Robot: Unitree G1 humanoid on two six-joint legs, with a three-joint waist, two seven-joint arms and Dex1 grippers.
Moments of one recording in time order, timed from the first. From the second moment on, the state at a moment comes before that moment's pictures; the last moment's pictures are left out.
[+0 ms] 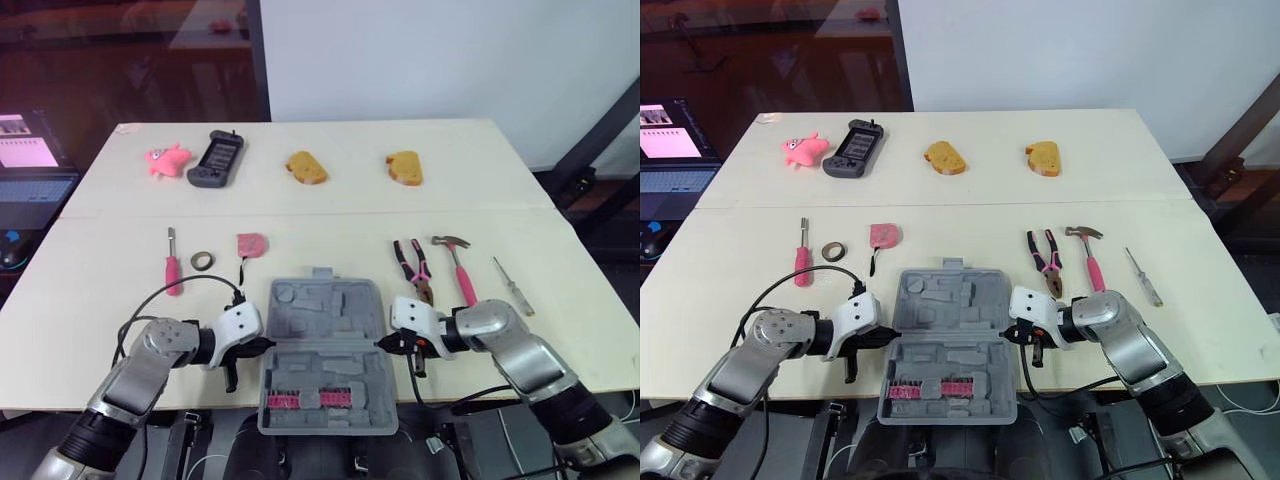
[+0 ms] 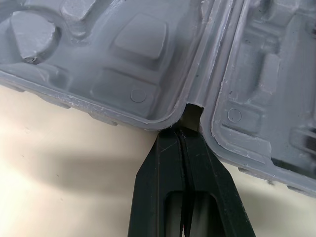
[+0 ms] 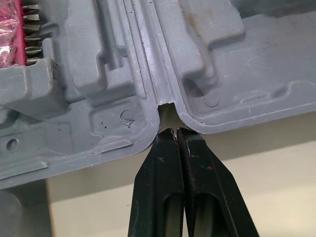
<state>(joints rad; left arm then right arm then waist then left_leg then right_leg) -0.09 0.65 -0.22 -0.17 -0.02 0.40 -1.04 -0.22 -0.72 0.31 -0.15 0.00 0.48 1.16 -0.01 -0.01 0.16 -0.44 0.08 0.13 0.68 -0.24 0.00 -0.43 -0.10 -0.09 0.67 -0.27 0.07</state>
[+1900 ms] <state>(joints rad) 0.04 0.94 0.55 0.48 -0.42 0.01 -1.24 0.08 -0.96 -0.49 0.15 0.38 0.36 1.20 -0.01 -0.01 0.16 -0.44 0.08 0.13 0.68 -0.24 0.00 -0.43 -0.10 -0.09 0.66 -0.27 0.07</state>
